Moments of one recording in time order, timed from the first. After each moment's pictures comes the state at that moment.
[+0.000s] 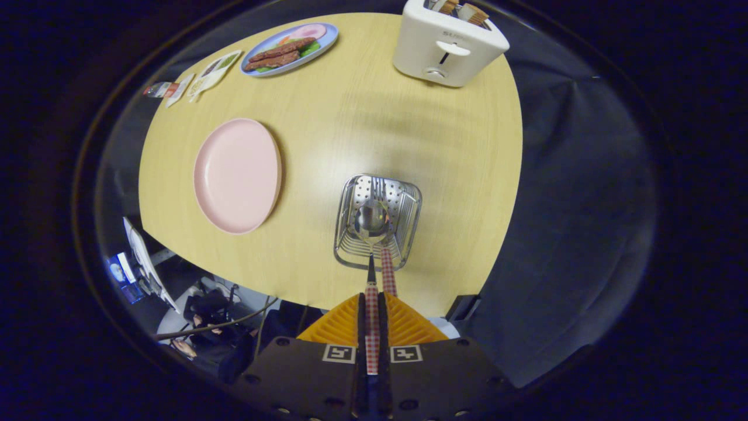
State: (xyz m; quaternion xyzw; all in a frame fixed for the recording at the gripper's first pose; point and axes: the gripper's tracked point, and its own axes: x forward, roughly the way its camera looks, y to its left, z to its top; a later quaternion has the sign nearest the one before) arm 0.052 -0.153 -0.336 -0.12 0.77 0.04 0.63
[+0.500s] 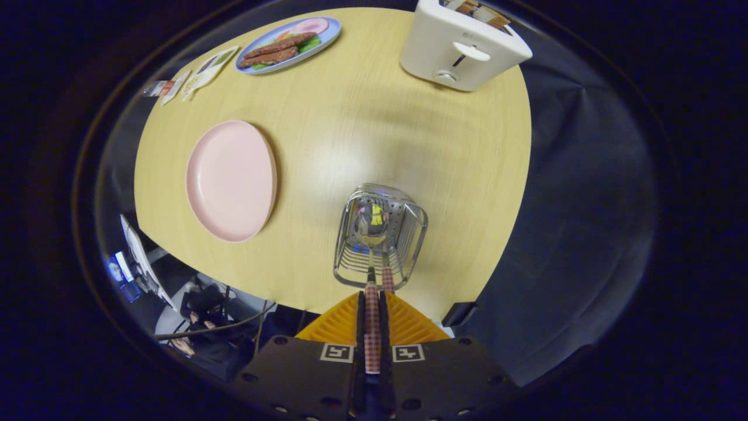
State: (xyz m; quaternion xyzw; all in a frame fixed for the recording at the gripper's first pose) arm 0.066 -0.148 -0.341 -0.13 0.77 0.04 0.62
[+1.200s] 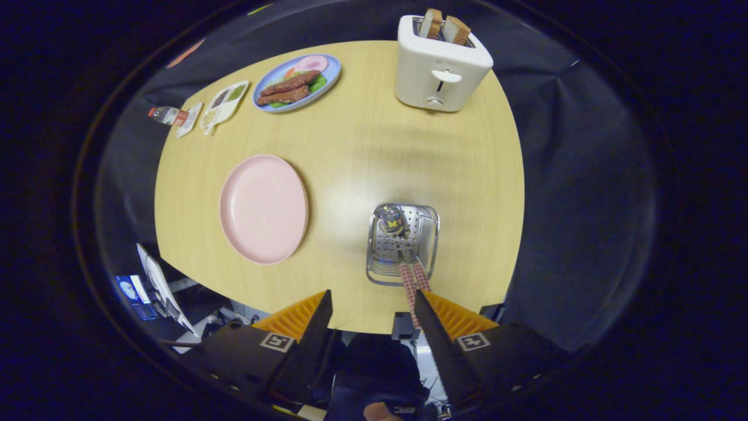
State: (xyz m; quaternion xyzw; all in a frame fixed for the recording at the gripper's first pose) arm 0.051 -0.110 -0.321 -0.04 0.69 0.05 0.72
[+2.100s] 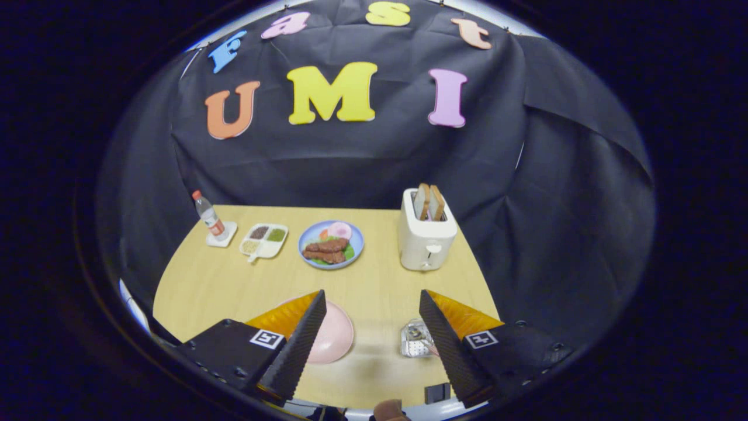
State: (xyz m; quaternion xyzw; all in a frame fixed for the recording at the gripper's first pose) arm 0.079 -0.022 -0.176 -0.03 0.26 0.01 0.96
